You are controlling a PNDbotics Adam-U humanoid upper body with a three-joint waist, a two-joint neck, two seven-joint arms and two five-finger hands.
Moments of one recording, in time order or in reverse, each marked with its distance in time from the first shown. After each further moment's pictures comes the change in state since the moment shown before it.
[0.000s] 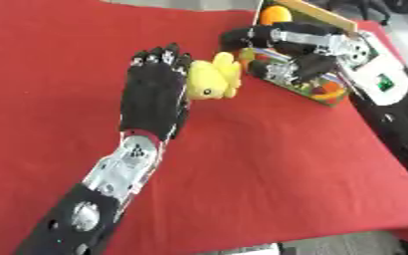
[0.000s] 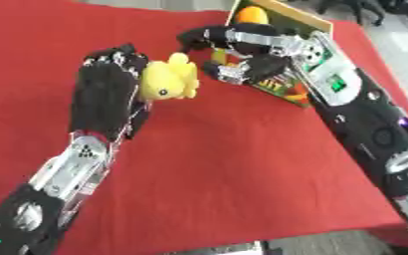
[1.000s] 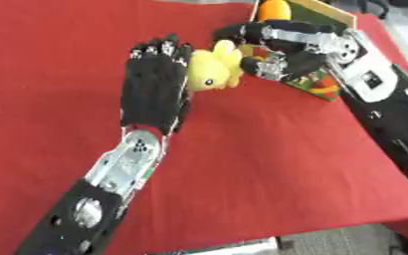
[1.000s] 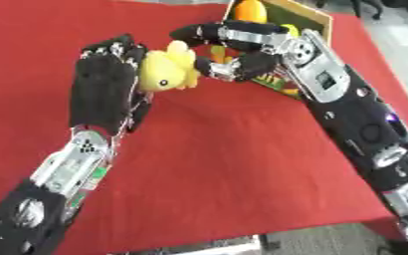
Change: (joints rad) left arm -0.001 -0.026 -0.001 0.000 -0.015 0.024 -0.015; right arm -0.006 0.026 0.007 0.011 0.029 -0.011 -0.011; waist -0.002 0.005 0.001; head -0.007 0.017
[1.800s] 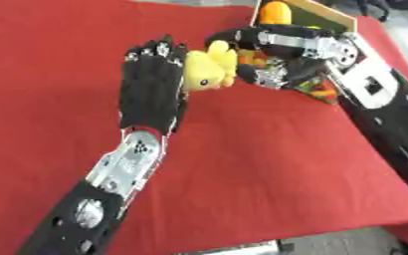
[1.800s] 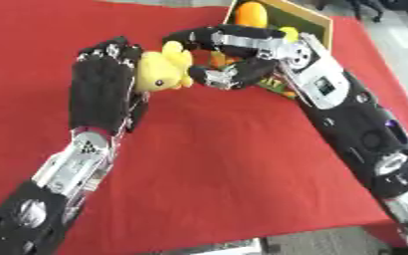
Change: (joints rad) left arm -0.006 -0.001 0.013 0.014 -0.005 0.045 0.017; right arm 0.016 0.002 0.012 -0.069 -0.036 0.016 0.016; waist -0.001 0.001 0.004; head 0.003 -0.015
